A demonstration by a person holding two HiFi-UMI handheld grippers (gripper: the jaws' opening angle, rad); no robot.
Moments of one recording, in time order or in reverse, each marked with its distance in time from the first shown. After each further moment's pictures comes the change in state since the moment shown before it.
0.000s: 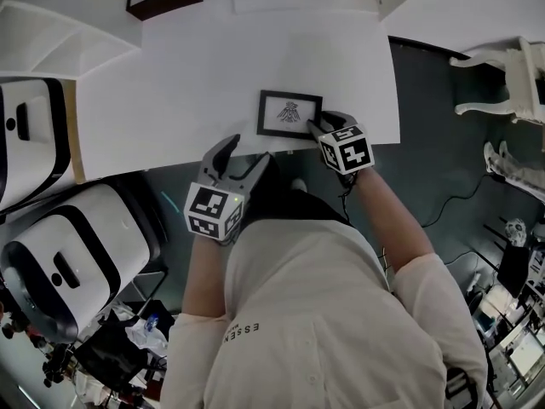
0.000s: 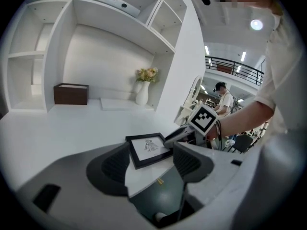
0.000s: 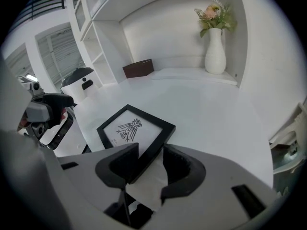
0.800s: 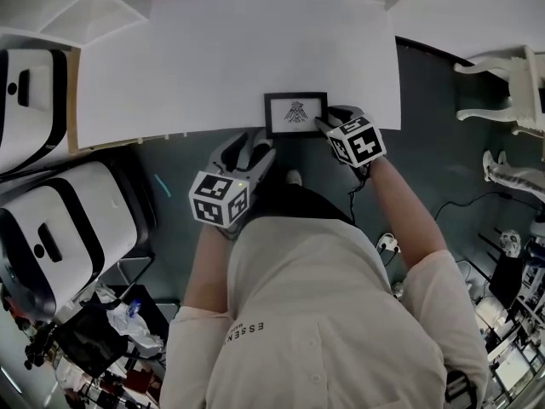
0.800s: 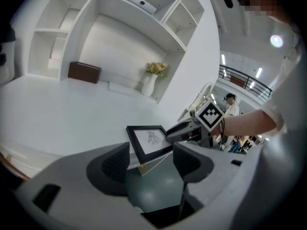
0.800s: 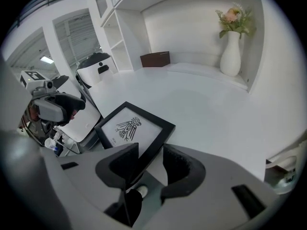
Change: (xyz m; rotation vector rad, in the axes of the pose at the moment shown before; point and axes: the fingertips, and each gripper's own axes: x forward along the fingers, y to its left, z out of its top) left arm -0.005 -0.041 -0.061 -0.225 0.028 0.027; right arm -0.025 0.011 -0.042 -0.190 0.098 0.077
